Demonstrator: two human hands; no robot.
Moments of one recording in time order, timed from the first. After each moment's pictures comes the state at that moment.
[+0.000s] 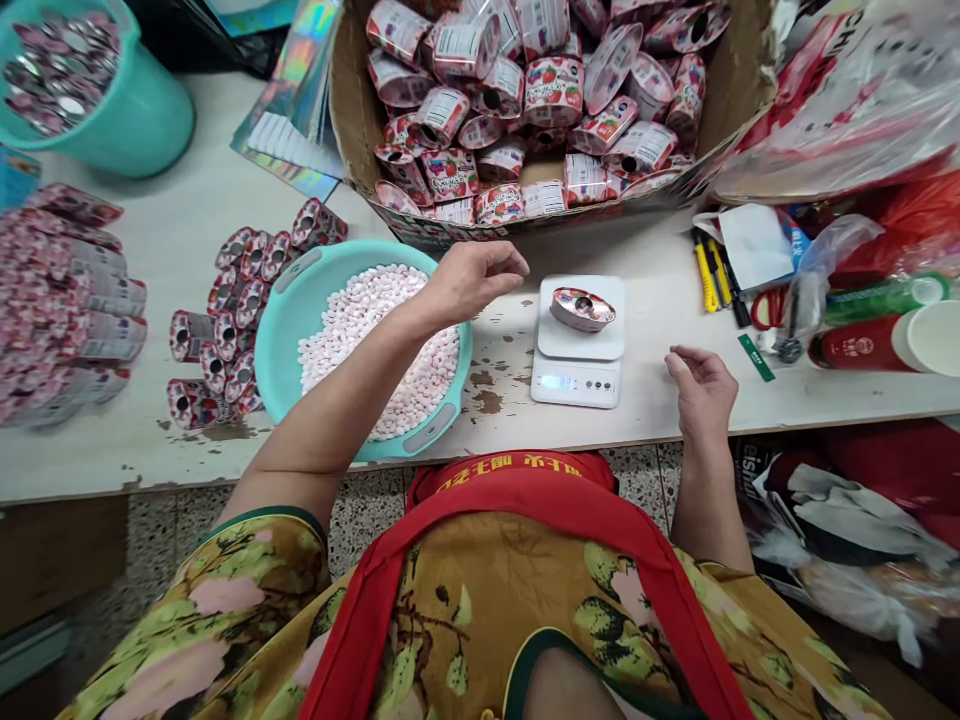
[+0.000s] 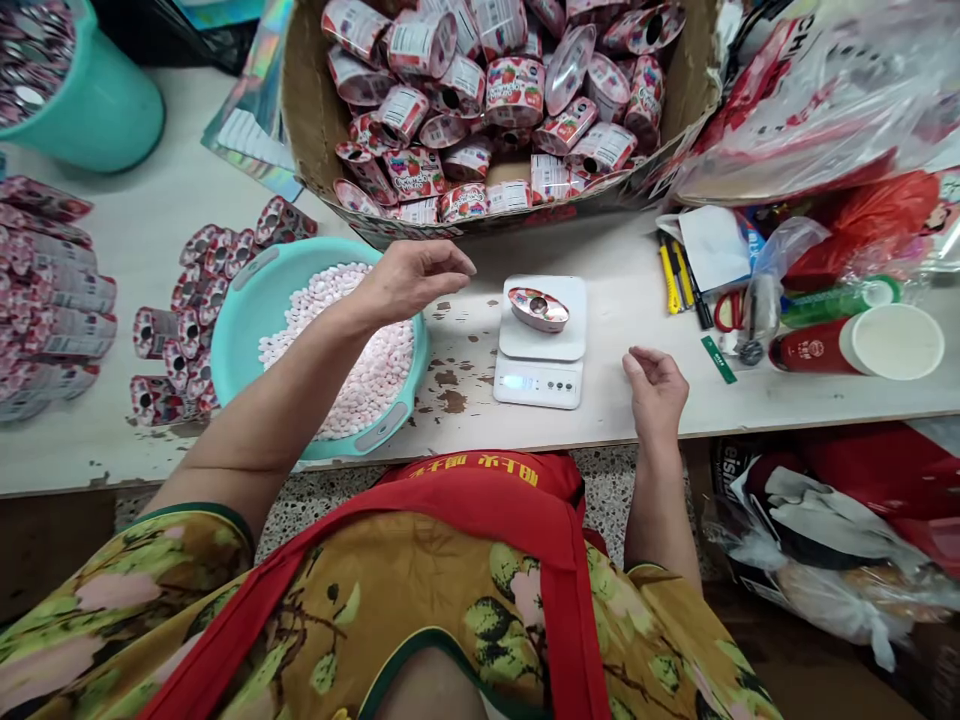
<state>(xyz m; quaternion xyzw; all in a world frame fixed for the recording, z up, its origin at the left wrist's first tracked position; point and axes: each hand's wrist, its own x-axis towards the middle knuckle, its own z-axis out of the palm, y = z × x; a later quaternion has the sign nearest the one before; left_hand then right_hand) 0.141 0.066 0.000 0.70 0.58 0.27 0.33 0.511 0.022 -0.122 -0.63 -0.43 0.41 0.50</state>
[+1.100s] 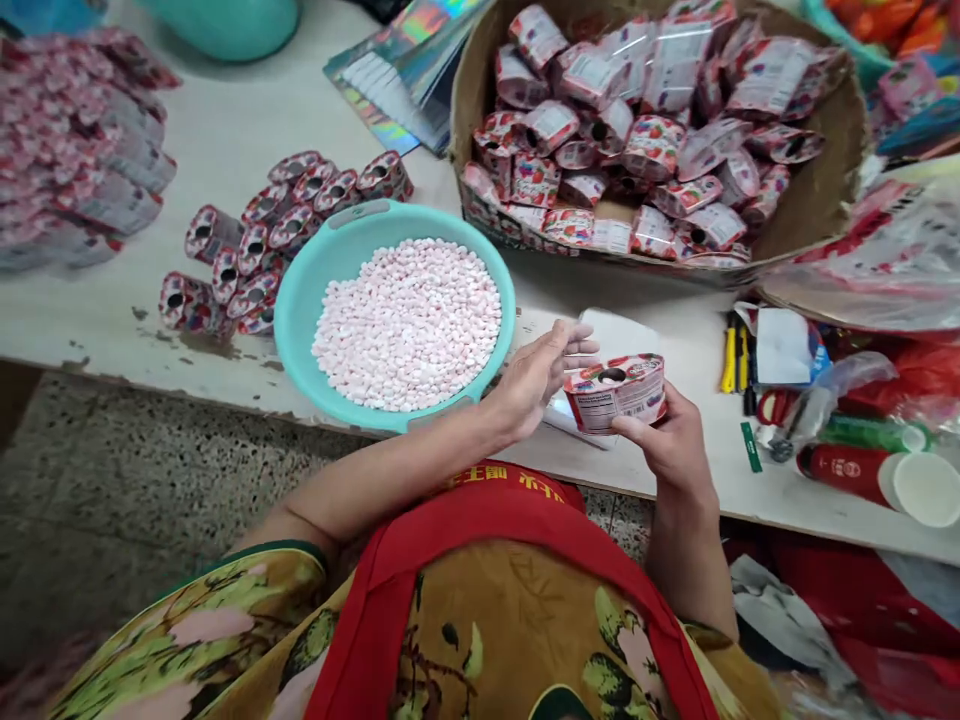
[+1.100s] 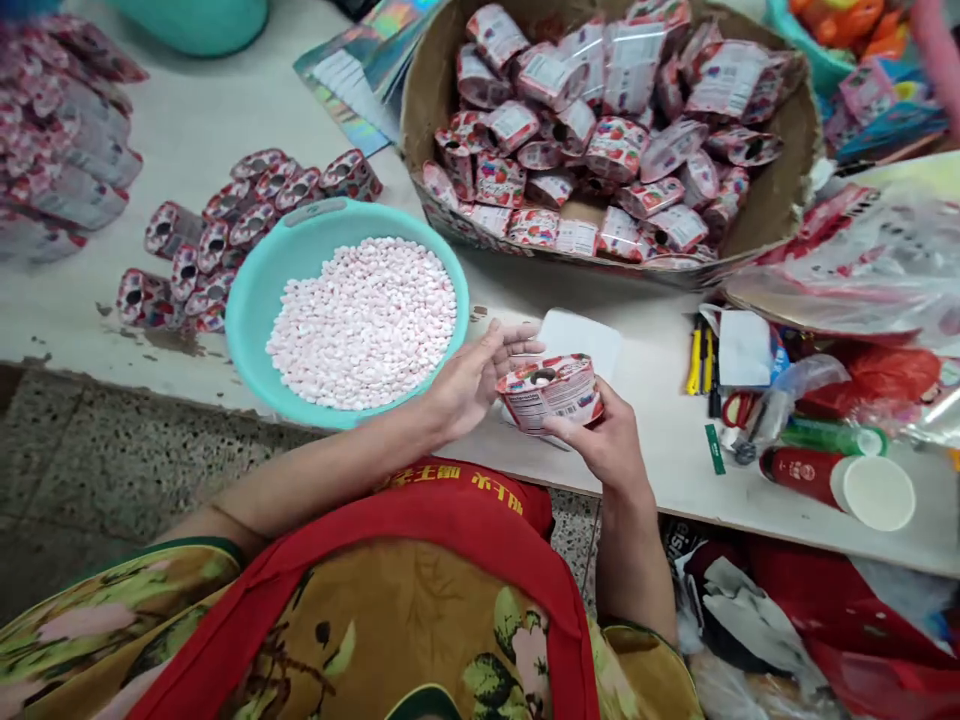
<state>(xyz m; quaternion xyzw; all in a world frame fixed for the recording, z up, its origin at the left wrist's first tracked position) 0.235 -0.021 -0.006 0.11 0.47 0.60 0.64 0.422 0.033 -0.034 -0.44 -0.61 0.60 0.26</state>
